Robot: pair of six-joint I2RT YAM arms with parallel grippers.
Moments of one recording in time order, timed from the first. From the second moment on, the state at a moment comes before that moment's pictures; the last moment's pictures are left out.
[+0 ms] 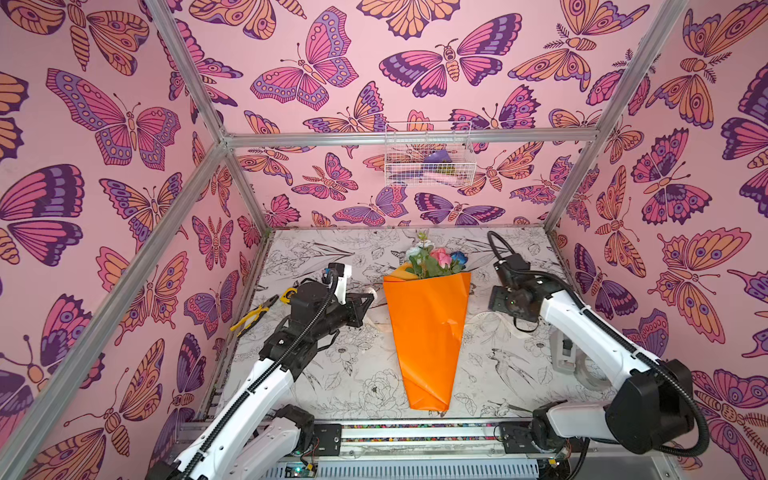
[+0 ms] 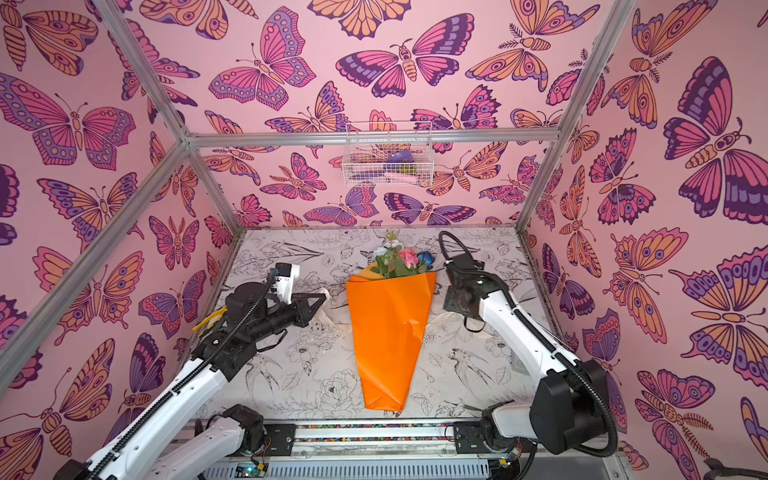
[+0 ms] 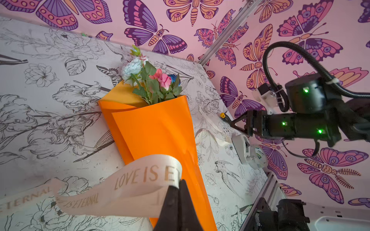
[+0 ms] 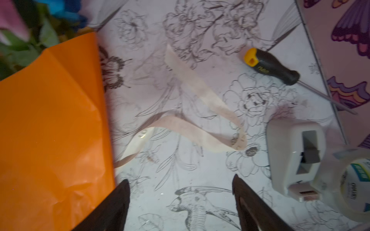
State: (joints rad) left arm -0.40 0.89 0.75 -0.22 0.38 -0.47; right arm 0.25 1.35 1.09 -0.94 0.32 0.59
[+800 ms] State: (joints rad) left arm -0.43 0.95 0.76 -0.21 0.40 -0.45; right arm -0.06 1.78 1.12 -0.89 0.20 0.31
